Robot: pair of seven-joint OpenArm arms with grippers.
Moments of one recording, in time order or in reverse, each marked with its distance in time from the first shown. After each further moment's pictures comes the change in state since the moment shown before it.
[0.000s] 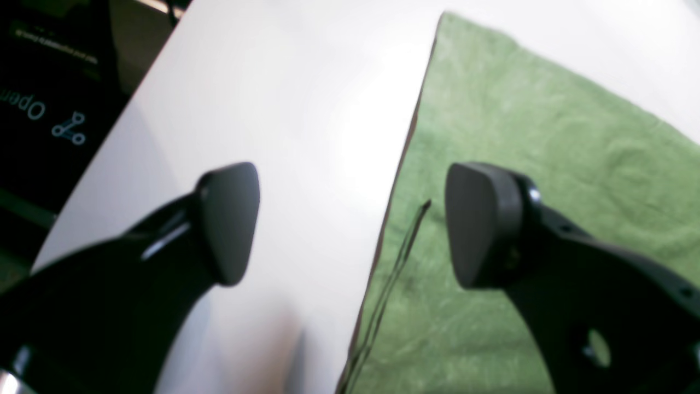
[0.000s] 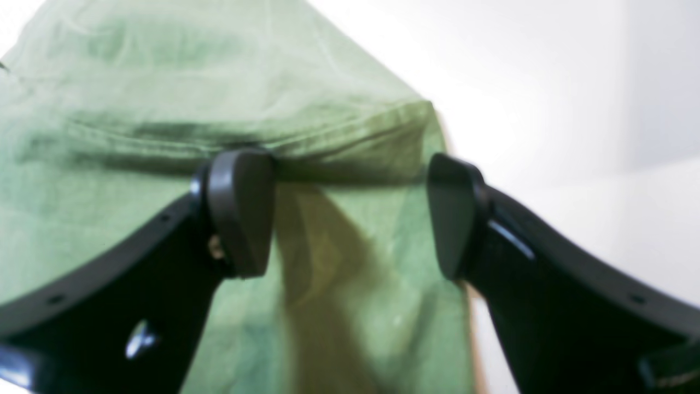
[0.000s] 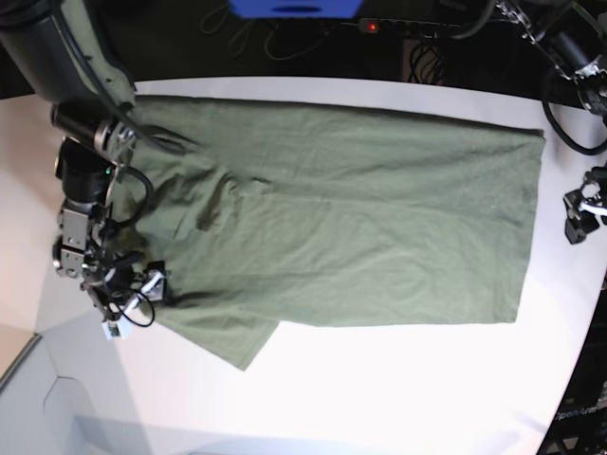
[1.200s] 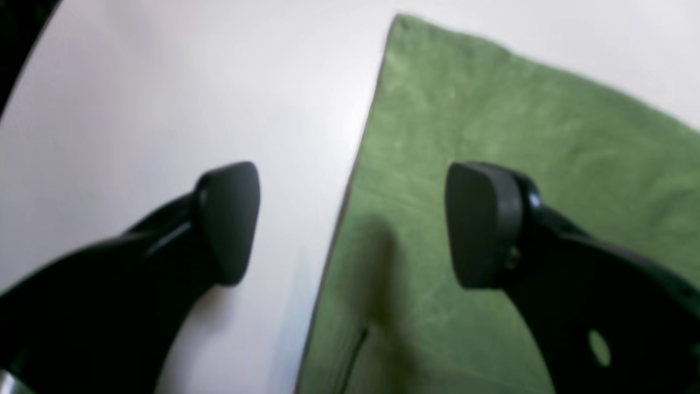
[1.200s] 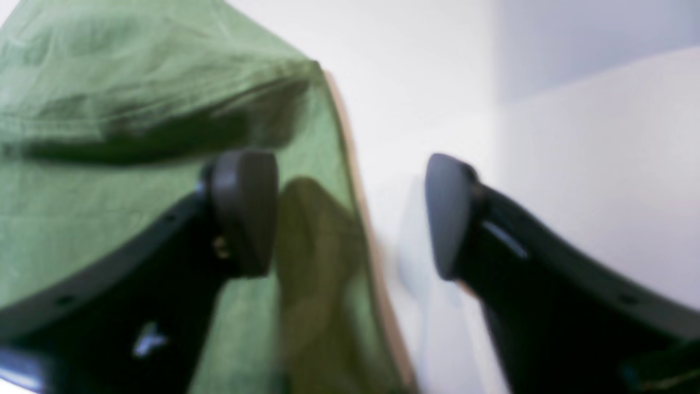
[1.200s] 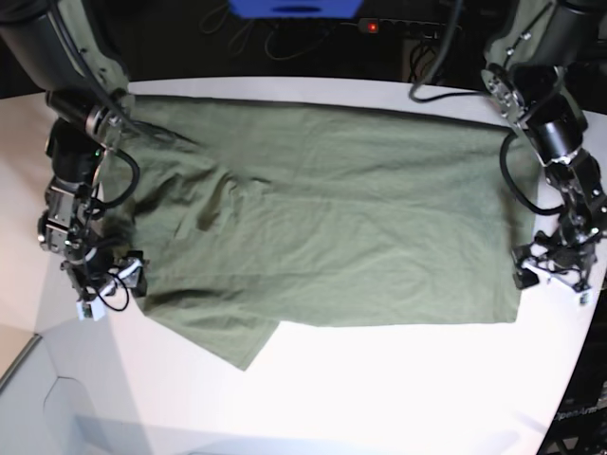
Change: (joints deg) left arm -21.9 3.2 13.3 -28.0 27.0 0.2 -15.4; right arm -4.4 2.0 4.4 0.6 1.0 -0.6 5.1
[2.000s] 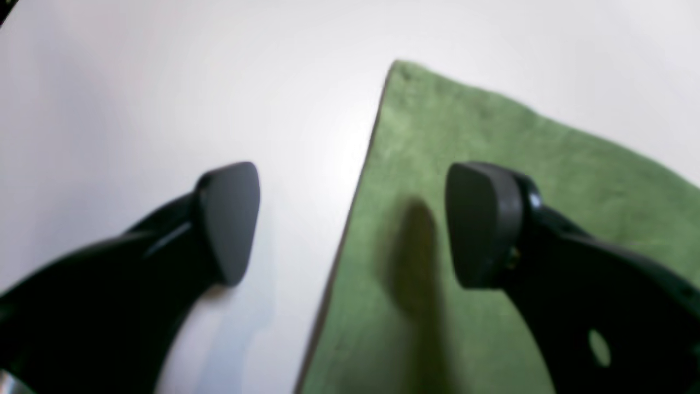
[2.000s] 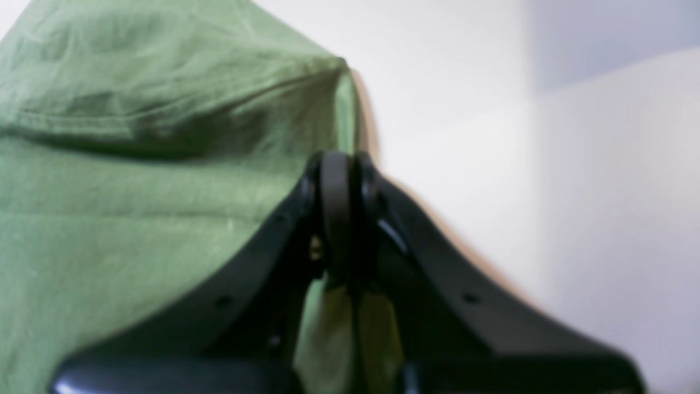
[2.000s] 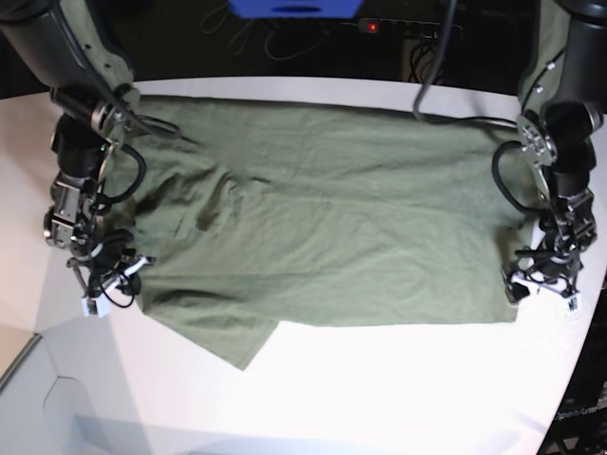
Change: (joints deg) left arm -11.5 -5.9 5.8 -34.1 2.6 6.5 -26.2; right arm -0.9 -0.9 -0.2 0.1 0.8 -0.2 0.9
